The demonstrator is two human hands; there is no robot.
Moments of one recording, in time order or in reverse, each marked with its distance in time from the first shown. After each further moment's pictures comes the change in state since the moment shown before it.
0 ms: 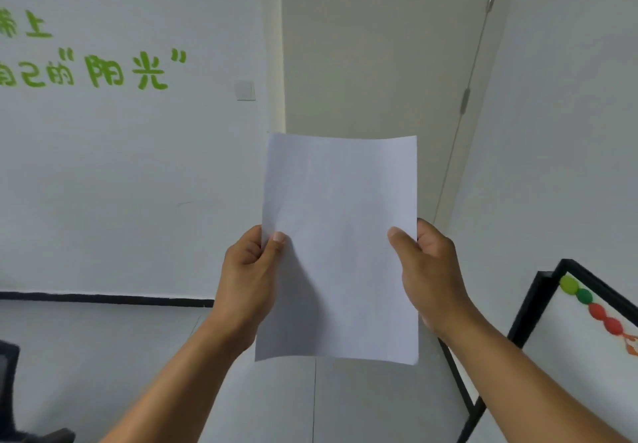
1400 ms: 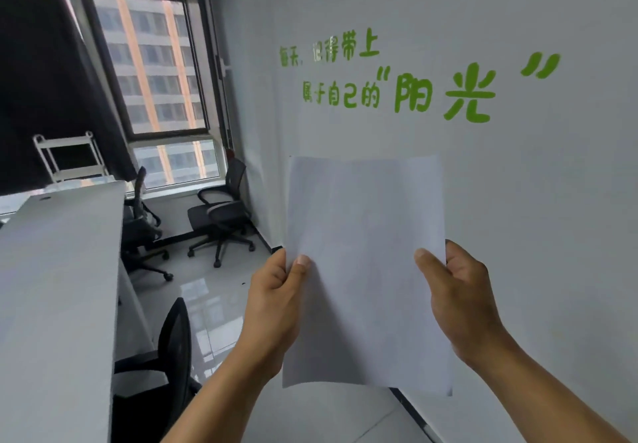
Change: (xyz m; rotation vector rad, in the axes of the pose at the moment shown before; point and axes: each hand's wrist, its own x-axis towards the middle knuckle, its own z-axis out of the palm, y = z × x) left_hand 0.450 -0.122 -0.356 0.170 0.918 0.023; right_hand 0.451 0.078 0.662 0.385 -0.878 -0.109
